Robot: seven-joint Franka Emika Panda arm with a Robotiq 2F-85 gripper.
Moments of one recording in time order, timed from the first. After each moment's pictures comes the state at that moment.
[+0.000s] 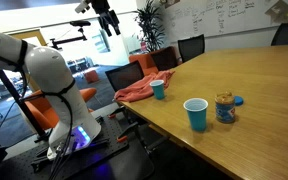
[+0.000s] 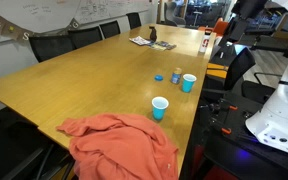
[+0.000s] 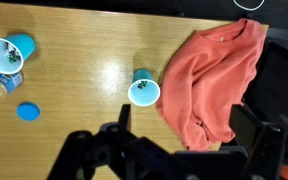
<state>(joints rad) 0.22 -0.93 0.12 -2.63 0.18 1.92 -0.01</state>
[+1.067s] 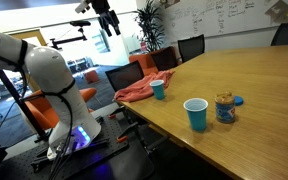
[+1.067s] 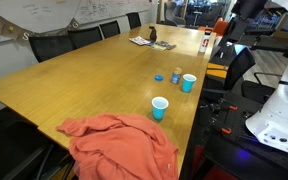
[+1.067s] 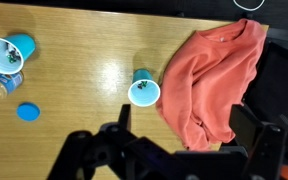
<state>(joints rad) 0.22 -0.92 0.12 -2.63 0.18 1.92 -0.01</state>
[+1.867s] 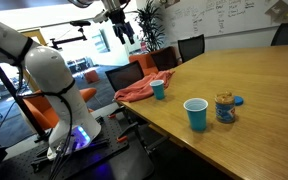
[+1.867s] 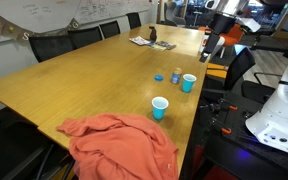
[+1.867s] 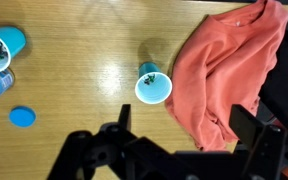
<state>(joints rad) 0.20 -0.71 0.08 -2.66 0.17 2.15 -0.04</state>
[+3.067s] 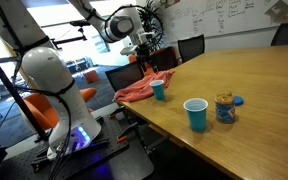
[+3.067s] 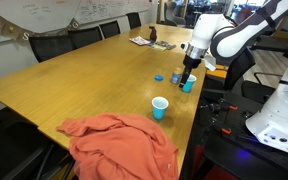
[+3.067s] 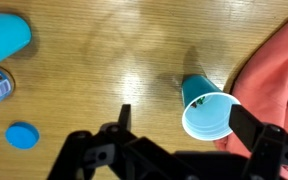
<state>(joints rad) 0.11 -0.19 0.09 -2.71 0.00 2.67 -0.05</state>
